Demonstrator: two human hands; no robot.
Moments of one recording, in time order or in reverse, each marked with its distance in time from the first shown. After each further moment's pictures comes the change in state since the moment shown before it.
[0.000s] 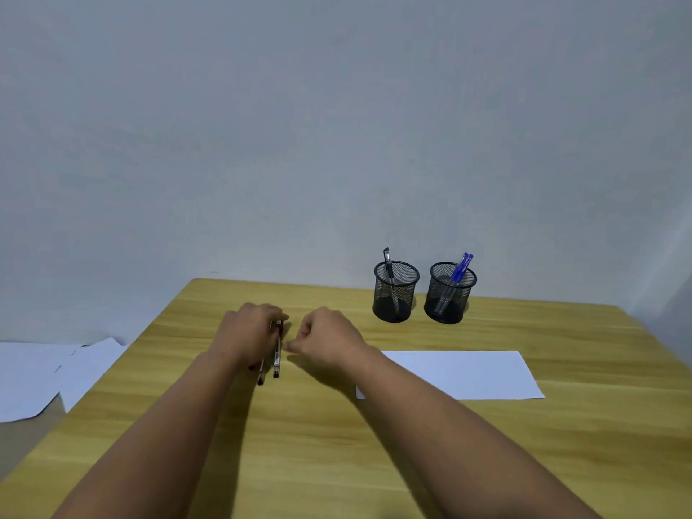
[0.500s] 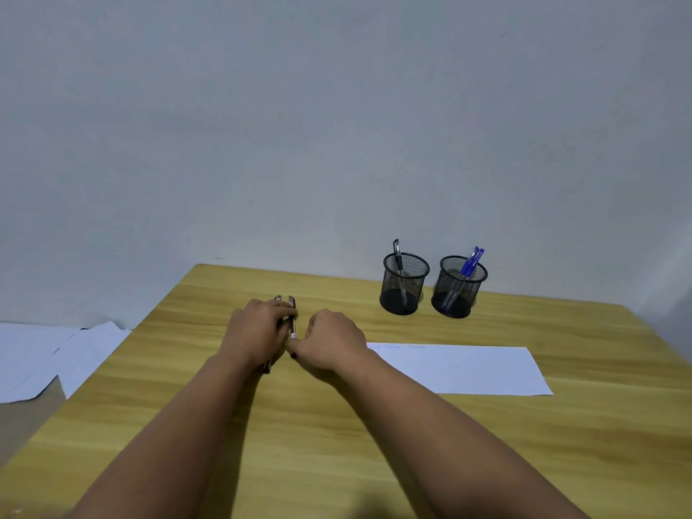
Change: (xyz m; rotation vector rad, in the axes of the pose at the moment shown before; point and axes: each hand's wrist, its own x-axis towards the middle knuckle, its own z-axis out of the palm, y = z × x) left_hand -0.003 -0.010 0.035 -0.084 0.094 0.004; right_hand 0.000 -0.003 0.026 -0.168 0.035 0.099
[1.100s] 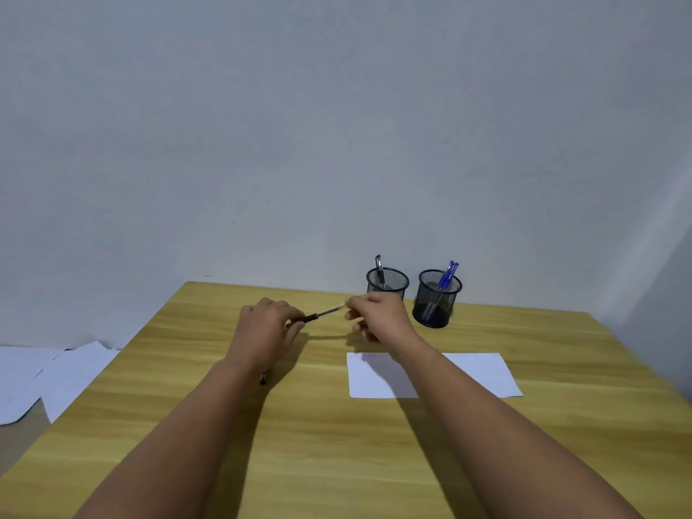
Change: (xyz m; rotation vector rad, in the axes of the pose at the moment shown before) left_hand -0.001 0.044 -0.027 -0.057 0.117 0.102; right_hand -0.028 0.057 -0.091 0.937 0.144 0.142
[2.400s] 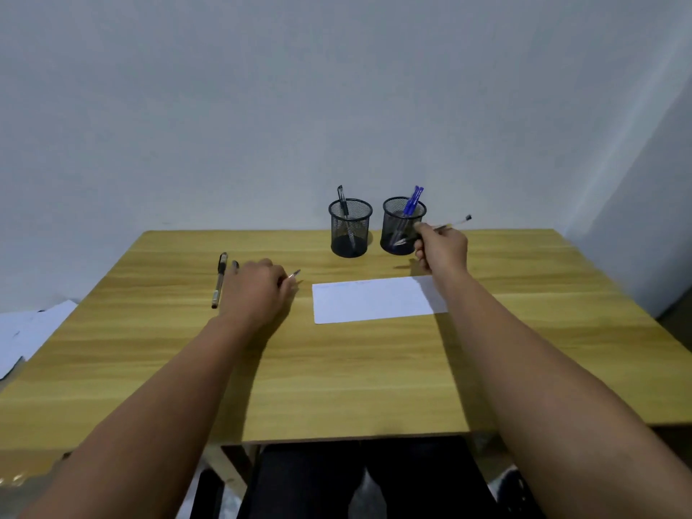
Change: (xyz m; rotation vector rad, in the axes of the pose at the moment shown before) left_hand -0.027 0.054 0.022 0.229 -0.109 -0.028; right_hand 0.013 0.051 -0.133 0.230 0.491 0.008
